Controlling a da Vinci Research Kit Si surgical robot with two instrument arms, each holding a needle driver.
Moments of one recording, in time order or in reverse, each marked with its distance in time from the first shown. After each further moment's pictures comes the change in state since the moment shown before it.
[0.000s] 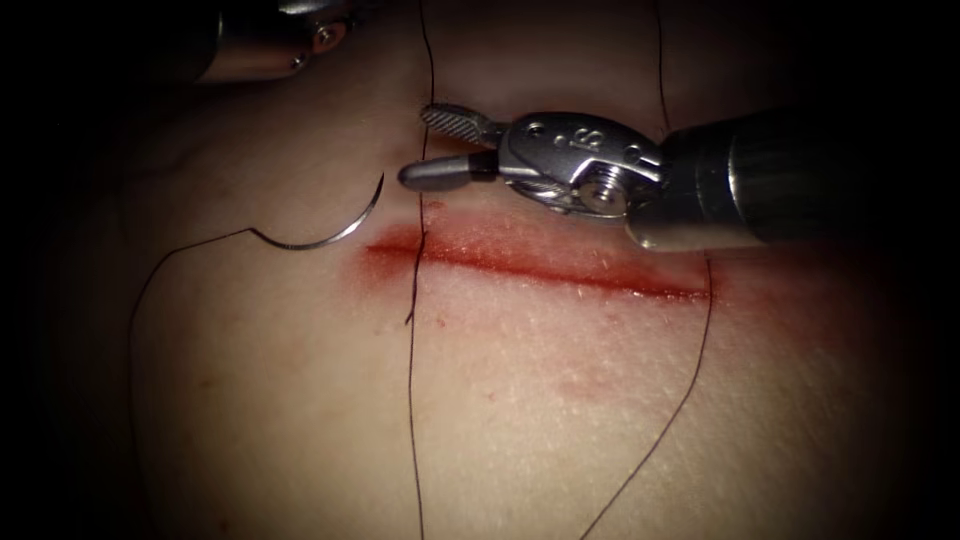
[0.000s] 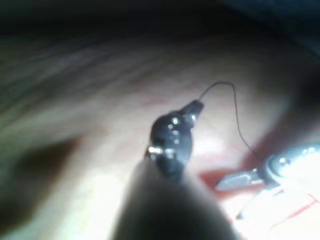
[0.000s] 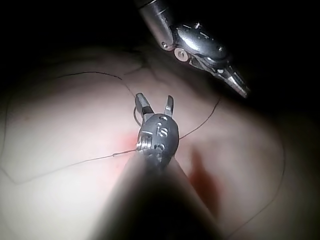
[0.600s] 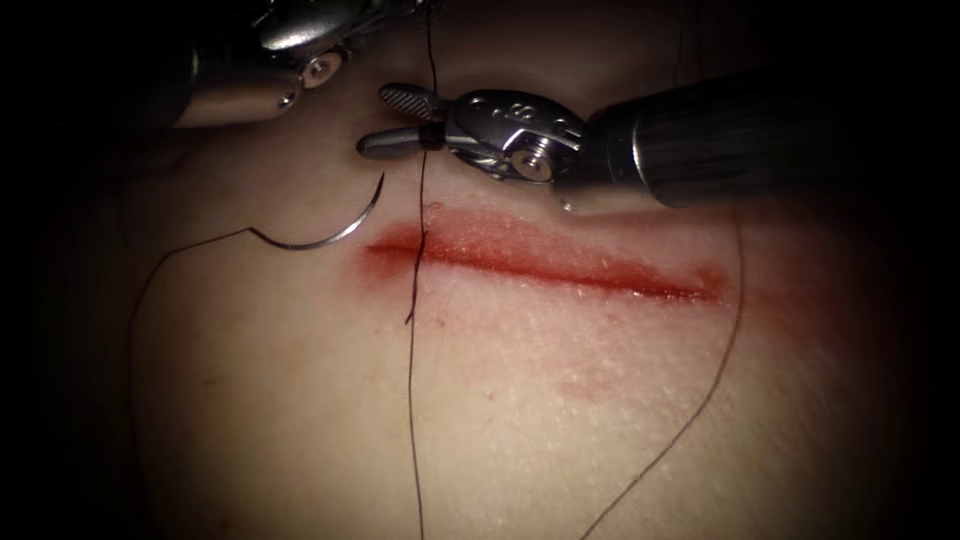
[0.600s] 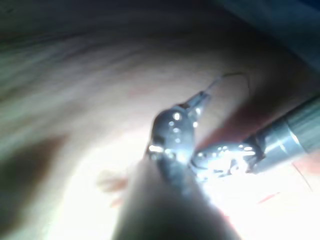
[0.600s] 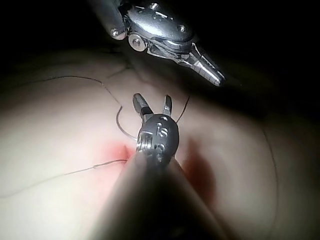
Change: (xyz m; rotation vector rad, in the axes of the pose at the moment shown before) right arm -0.005 0.004 0.006 0.013 -0.020 0.020; left arm 0.003 0.006 -0.001 -0.042 0.142 0.018
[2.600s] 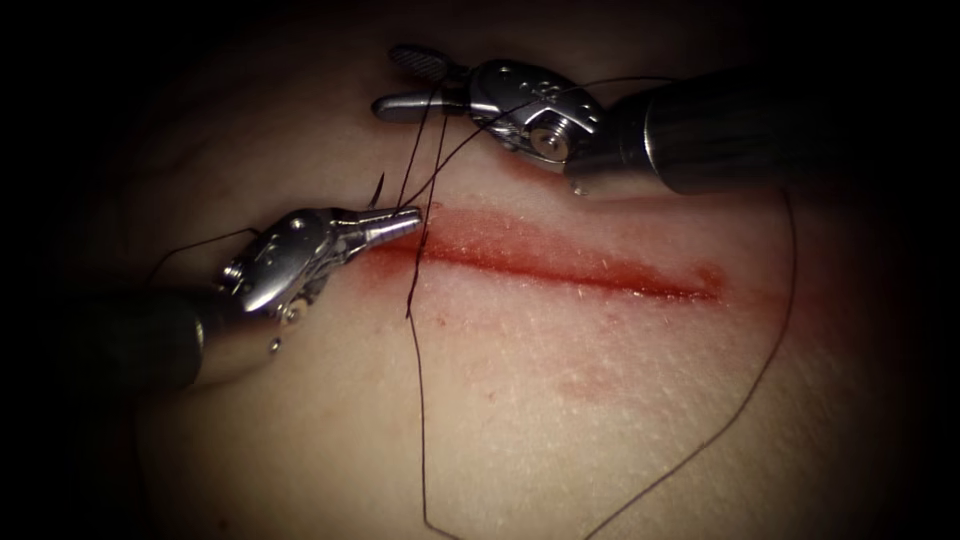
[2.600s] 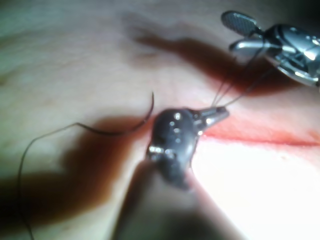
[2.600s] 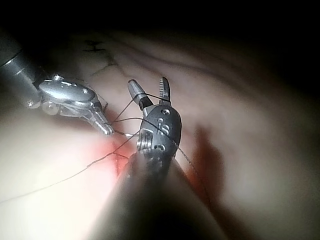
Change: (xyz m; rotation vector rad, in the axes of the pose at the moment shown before) right arm 0.002 0.002 -0.002 0.087 0.264 -0.001; left arm -0.022 0.009 -0.007 -0.186 0.126 -0.354
